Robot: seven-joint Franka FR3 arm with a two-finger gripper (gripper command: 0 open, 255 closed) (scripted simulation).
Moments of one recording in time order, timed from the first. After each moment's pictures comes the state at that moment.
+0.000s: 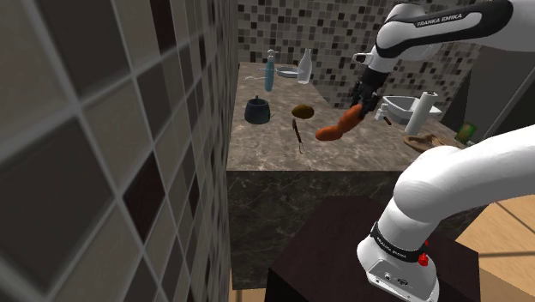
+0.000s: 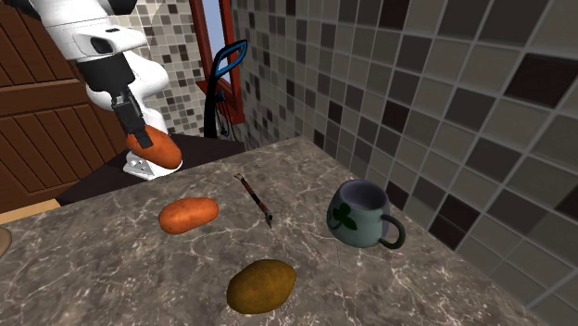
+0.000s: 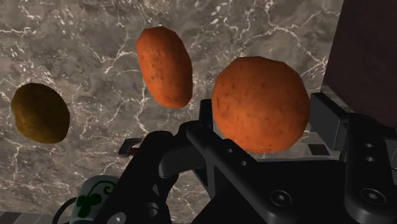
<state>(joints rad) -0.17 -0.70 -0.58 -2.50 -0.28 1.96 -1.34</state>
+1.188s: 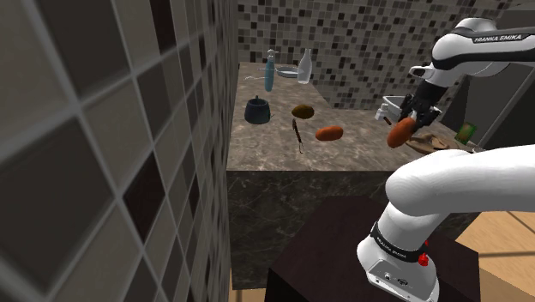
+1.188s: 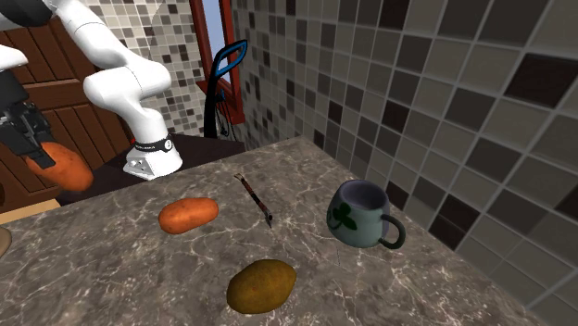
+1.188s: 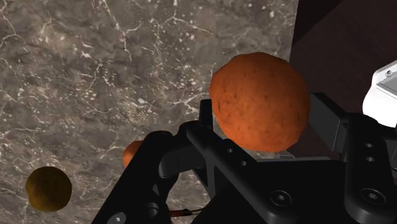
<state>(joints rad) -0.38 -0.87 -0.82 -2.52 -0.48 1.85 -1.65</state>
